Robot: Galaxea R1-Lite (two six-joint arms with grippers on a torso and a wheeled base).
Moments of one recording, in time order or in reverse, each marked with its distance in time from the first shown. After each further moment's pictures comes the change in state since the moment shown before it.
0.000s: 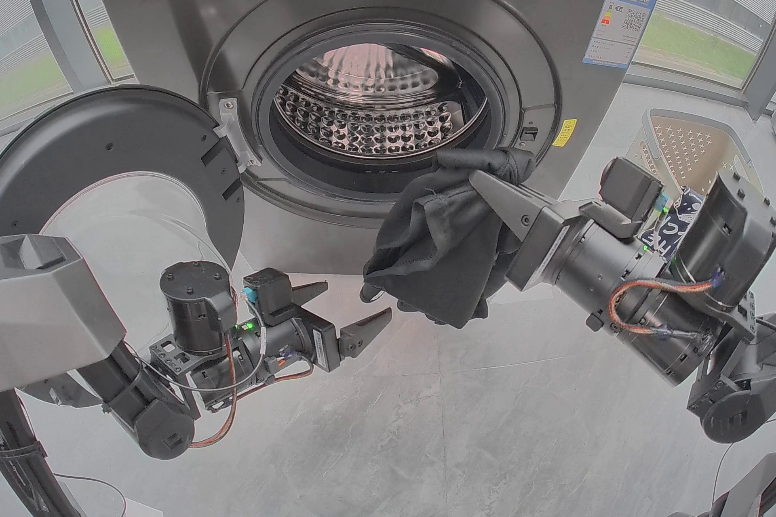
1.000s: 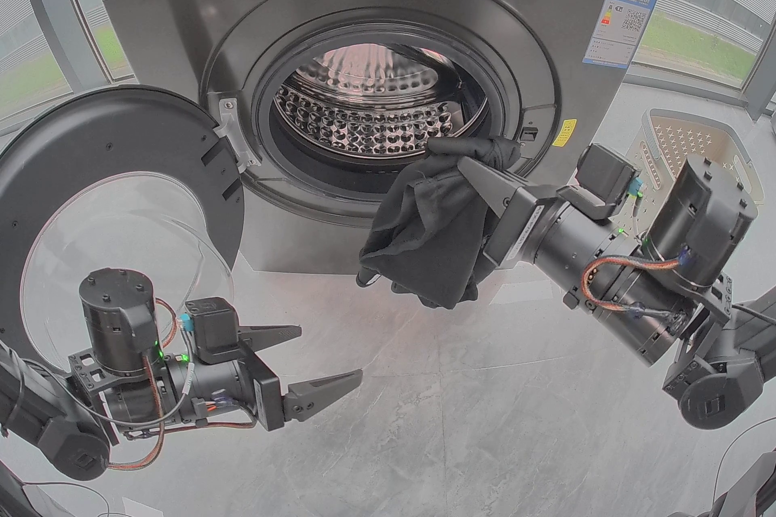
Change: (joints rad) left arm -0.001 -0.367 0.158 0.354 -0.152 0.019; right arm -0.034 0.071 -0.076 -0.001 0.001 0.001
